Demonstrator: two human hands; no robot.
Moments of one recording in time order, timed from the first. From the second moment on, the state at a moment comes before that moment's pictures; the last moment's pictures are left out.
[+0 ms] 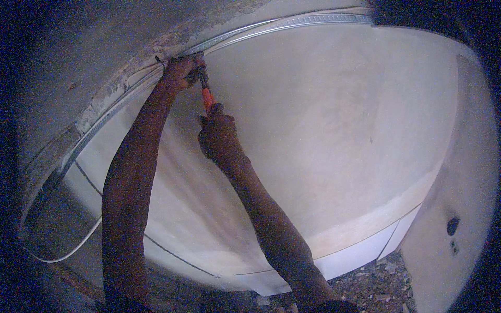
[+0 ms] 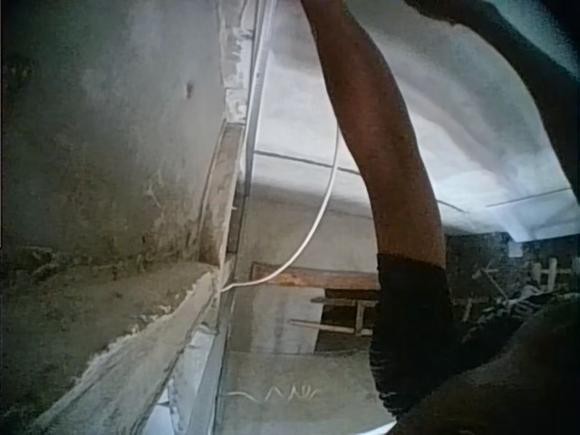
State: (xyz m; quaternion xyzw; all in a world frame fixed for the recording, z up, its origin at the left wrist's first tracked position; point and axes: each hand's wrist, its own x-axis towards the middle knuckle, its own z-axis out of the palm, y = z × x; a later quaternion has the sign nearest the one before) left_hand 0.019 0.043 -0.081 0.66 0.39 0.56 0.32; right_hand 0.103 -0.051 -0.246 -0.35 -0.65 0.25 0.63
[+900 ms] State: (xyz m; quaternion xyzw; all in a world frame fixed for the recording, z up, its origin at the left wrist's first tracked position) left_hand 0.003 0.064 -0.075 0.66 0.32 0.55 0.41; right_hand 0.097 -0.092 -0.238 -0.01 -0.47 0.64 0.61
